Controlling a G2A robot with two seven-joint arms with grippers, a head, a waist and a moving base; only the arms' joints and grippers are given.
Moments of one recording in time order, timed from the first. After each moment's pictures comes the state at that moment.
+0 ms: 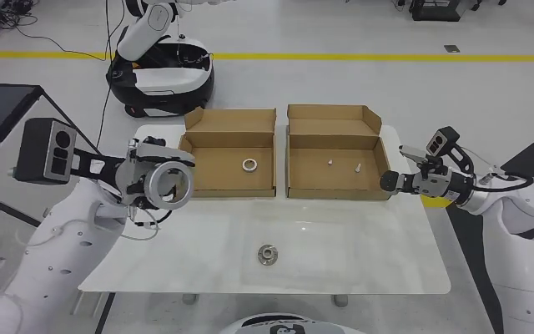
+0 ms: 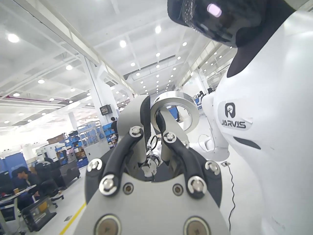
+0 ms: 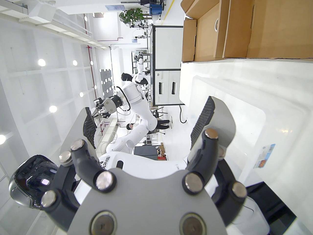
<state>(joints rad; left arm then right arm) 1.19 -0.78 -1.18 -1.98 0.82 -1.01 0.81 -1.54 -1.00 1.86 -1.74 0.51 0.35 1.28</state>
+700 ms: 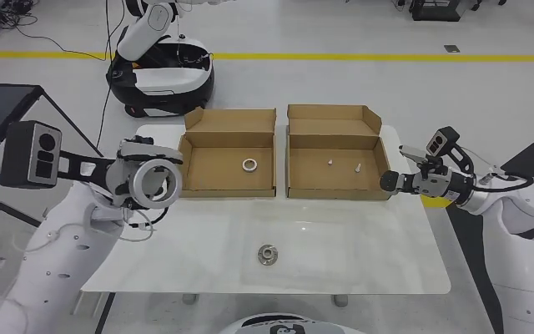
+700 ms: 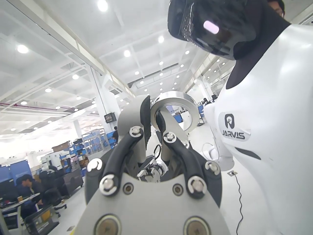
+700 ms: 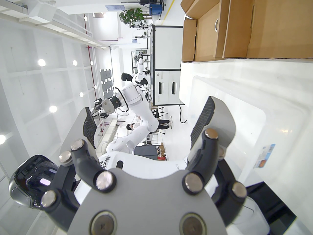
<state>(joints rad) 1.24 -0.81 -1.25 -1.98 0.88 -1.01 0.81 -1.54 -1.00 1.86 -1.74 0.51 0.35 1.28</state>
